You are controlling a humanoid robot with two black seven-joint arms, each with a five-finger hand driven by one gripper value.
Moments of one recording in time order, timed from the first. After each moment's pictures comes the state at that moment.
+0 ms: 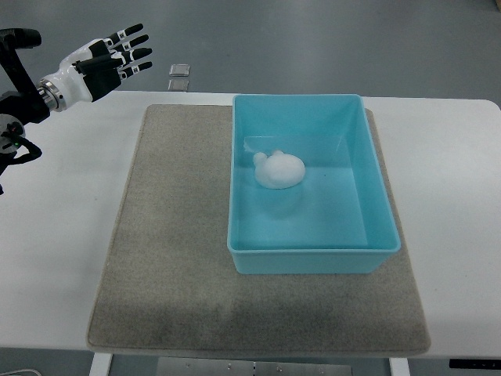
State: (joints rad) left arm -1.03 0.46 -0.32 -0.45 -0.18 -0.61 -0.10; right arm -0.01 0.00 0.00 0.14 -0.05 0.04 0.05
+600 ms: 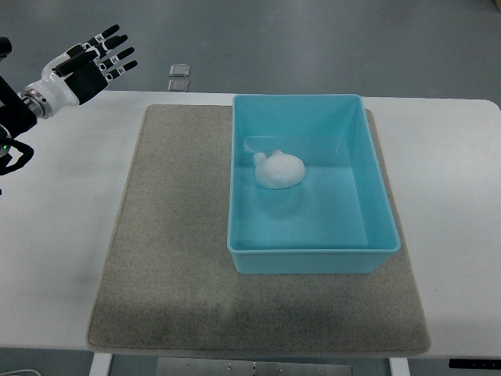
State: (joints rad) left arm -0.94 0.47 -0.57 -0.45 -0.25 -0.61 0.03; right arm -0.01 0.00 0.00 0.14 -0.05 0.04 0.05
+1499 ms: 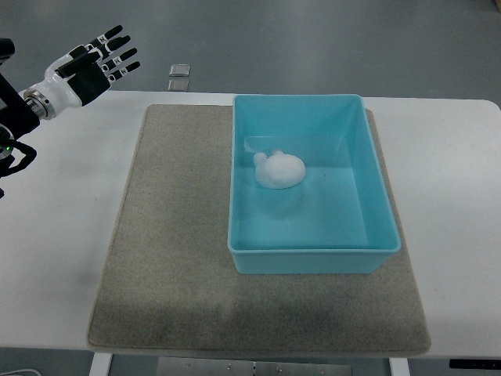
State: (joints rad) left arm -0.94 0.46 -0.57 -0.46 -0.24 -0.61 0.02; right arm -0.01 0.00 0.00 0.14 -0.05 0.04 0.05
